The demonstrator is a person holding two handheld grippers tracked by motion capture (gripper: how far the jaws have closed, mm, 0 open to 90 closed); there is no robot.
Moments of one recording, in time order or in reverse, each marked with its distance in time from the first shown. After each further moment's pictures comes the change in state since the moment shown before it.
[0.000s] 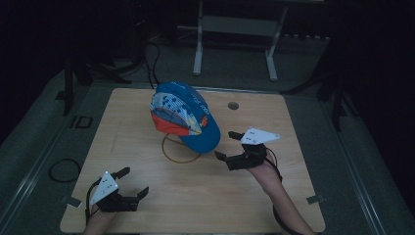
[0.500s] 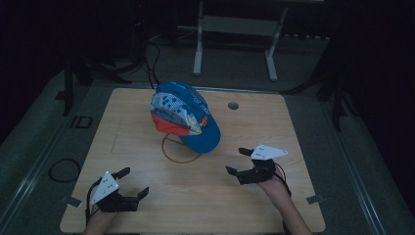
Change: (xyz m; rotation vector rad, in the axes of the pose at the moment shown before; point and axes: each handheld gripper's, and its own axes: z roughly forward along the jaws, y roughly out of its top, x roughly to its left) left arm 0.000 -0.001 0.001 0.007 -0.003 -0.004; right arm -0.006 -0.062 -0.016 0.061 -0.009 0.056
